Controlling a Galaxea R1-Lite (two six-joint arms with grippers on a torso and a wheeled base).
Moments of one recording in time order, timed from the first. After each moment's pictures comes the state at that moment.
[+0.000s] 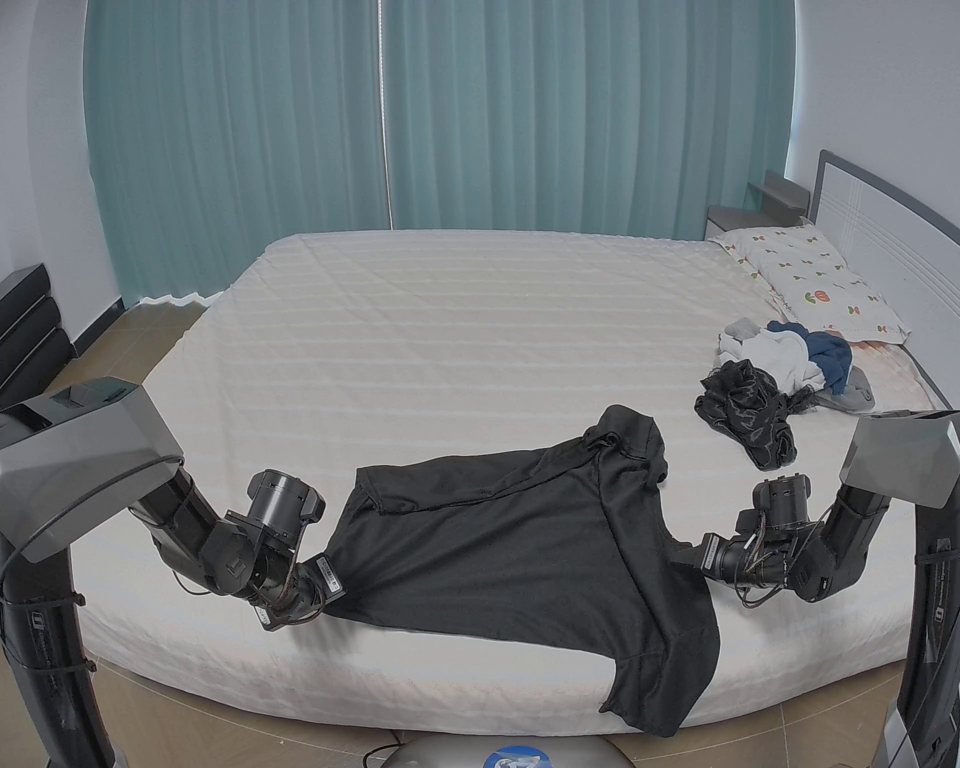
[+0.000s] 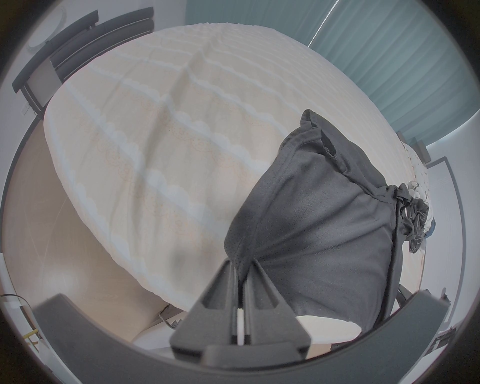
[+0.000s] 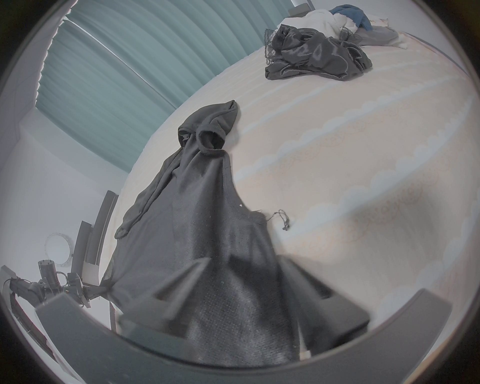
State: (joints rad) left arm -0.29 2.18 -0.84 -0.25 0.06 -0.83; right arm 0.10 2.37 -0.71 -0.91 0.26 0.52
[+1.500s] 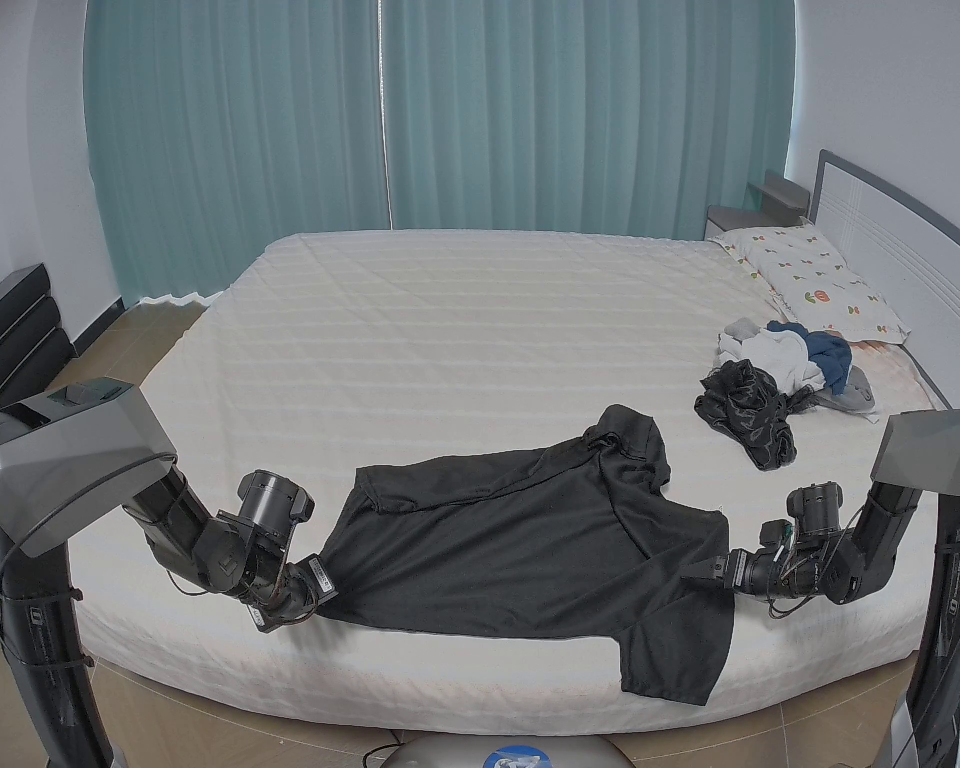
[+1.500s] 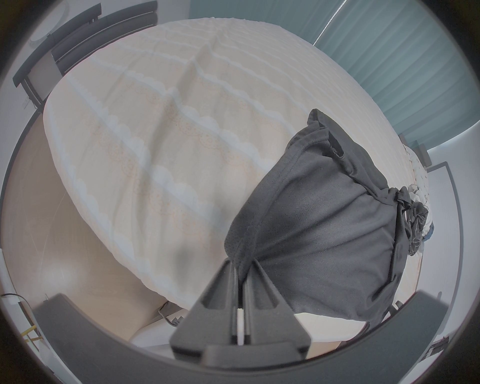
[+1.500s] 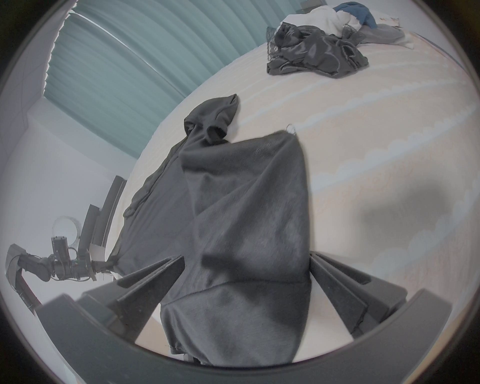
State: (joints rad) left arm -0.26 2.19 -0.83 -0.25 0.02 -0.83; right arm 0.00 2.31 -0.59 -0.88 0.41 0.36
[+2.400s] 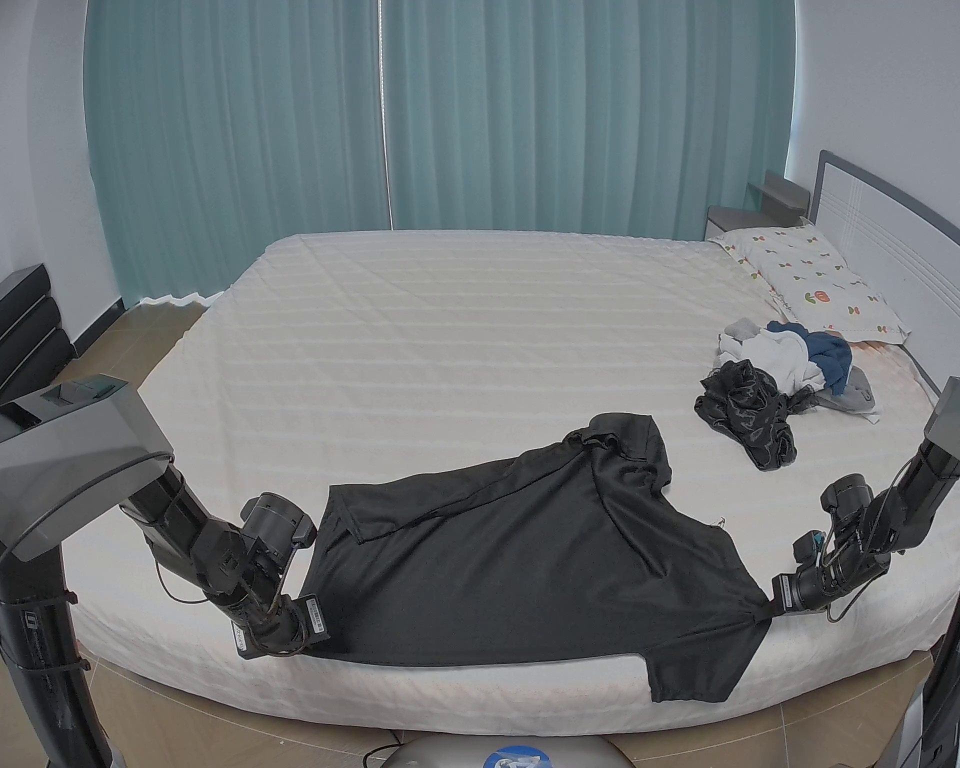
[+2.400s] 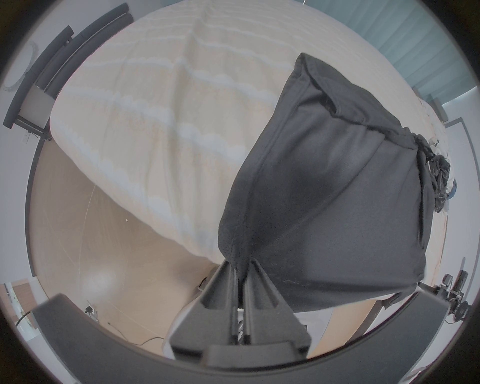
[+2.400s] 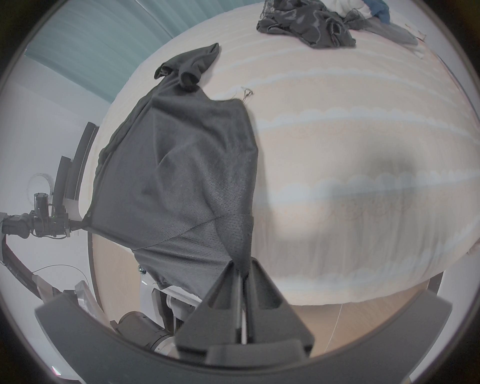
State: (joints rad) left arm -0.27 2.16 -0.82 0.01 0.02 -0.69; right arm -0.15 2.16 -0.72 -0.16 0.34 -0.08
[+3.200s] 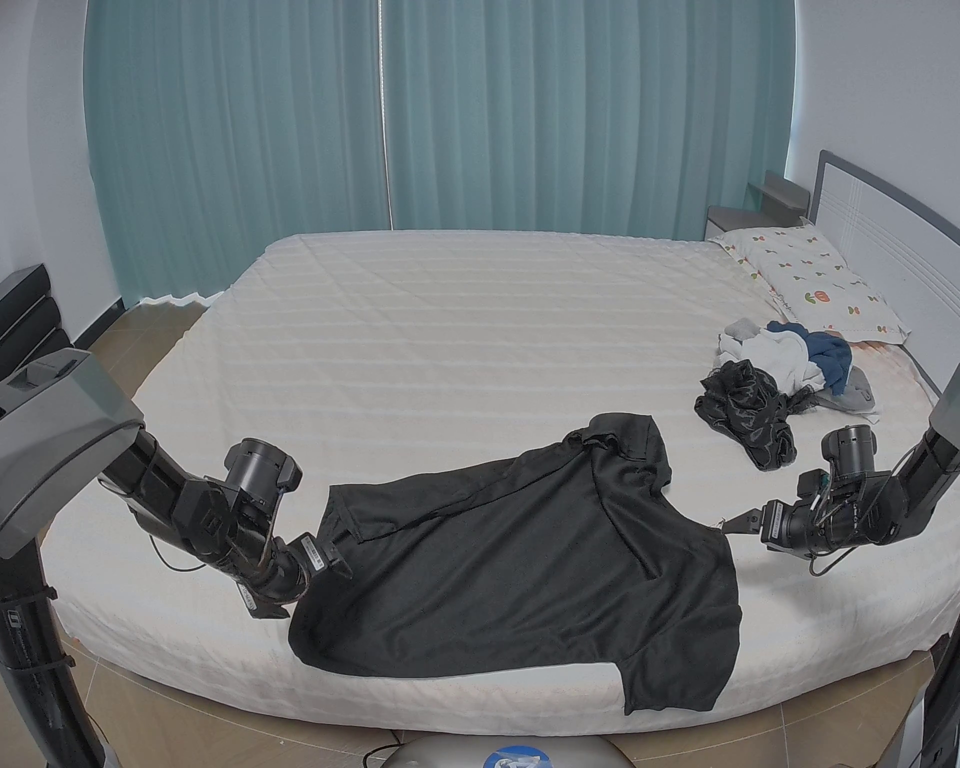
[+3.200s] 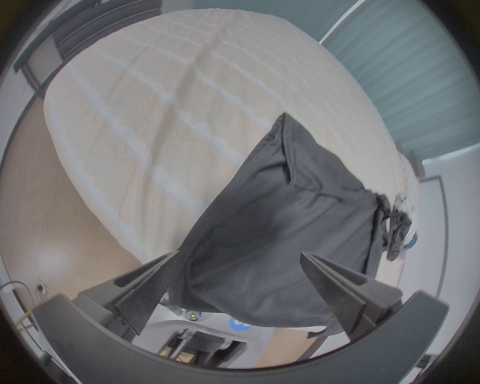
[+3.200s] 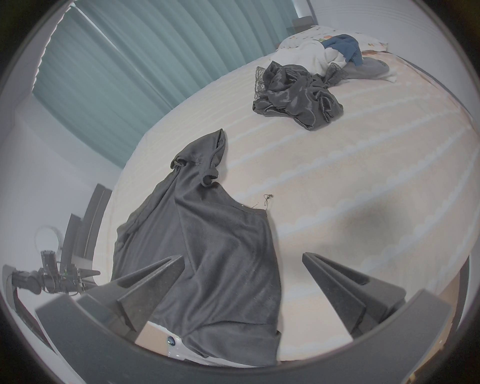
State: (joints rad) left arm -0.24 2.11 -0.93 -0.03 -0.08 -0.84; right arm -0.06 2.08 -0.73 -0.50 0.30 0.30
